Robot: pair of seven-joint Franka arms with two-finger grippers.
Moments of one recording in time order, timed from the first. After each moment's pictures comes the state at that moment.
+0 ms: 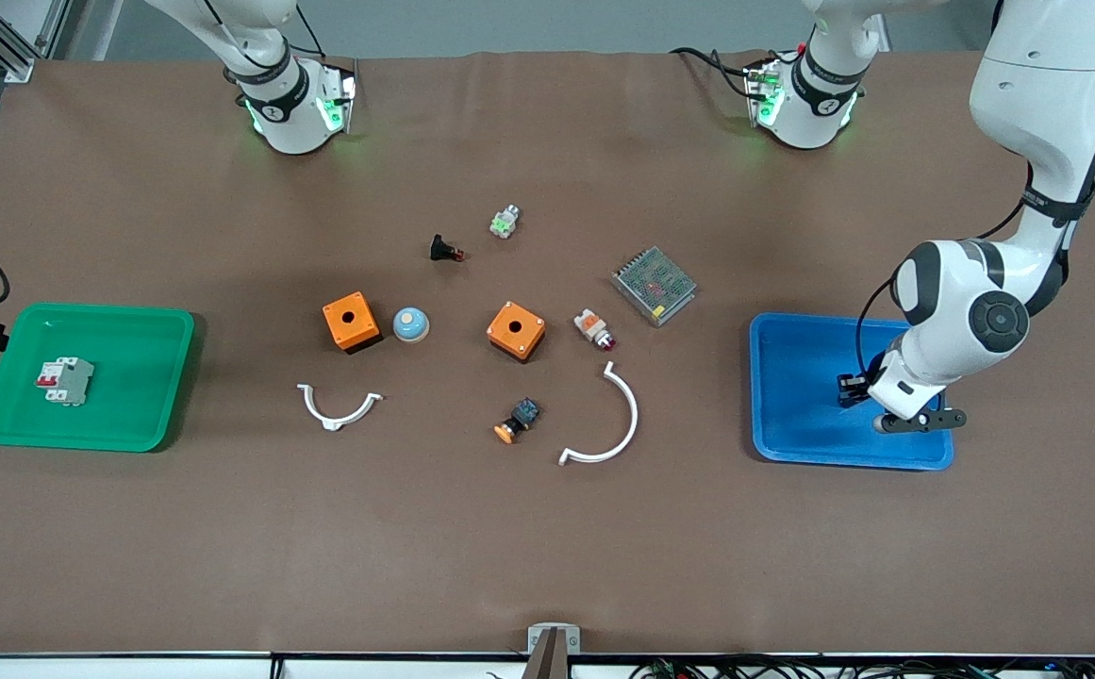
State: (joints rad) left arm 0.08 0.48 -0.10 -2.02 0.05 2.50 -0.12; right arm -0.25 0.27 -0.03 -1.53 -0.18 1.76 -0.16
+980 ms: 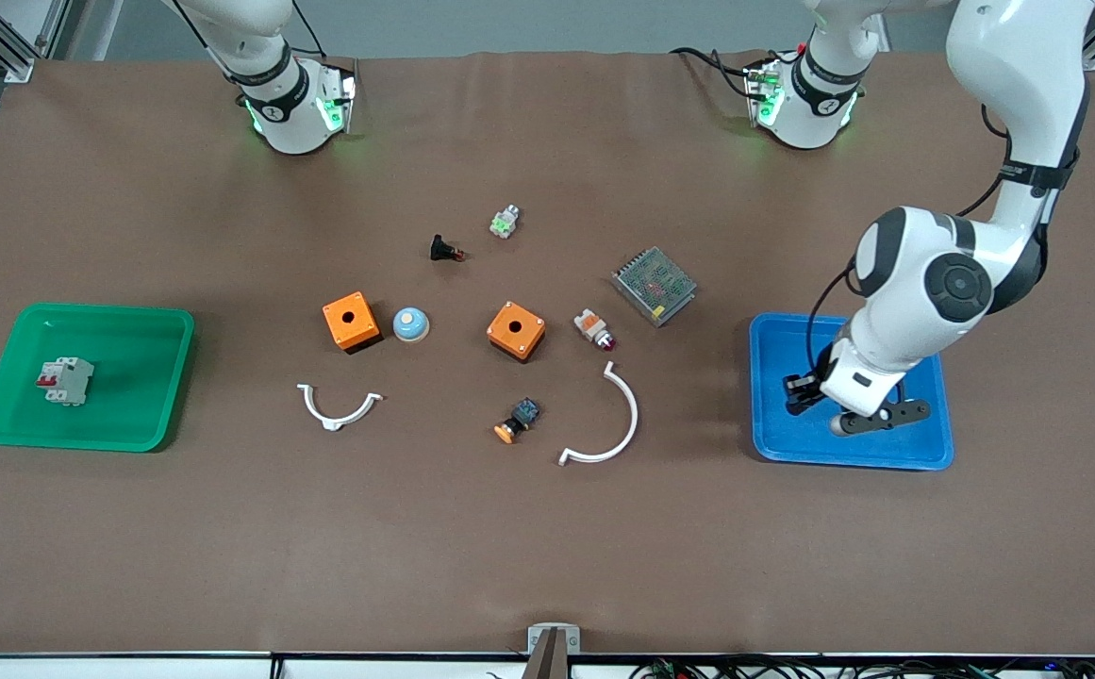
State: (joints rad) left arm 0.01 0.38 -0.28 -1.89 0.05 2.35 -0.51; right arm -0.44 0.51 -0.03 -1.52 -0.12 1.99 -0.44
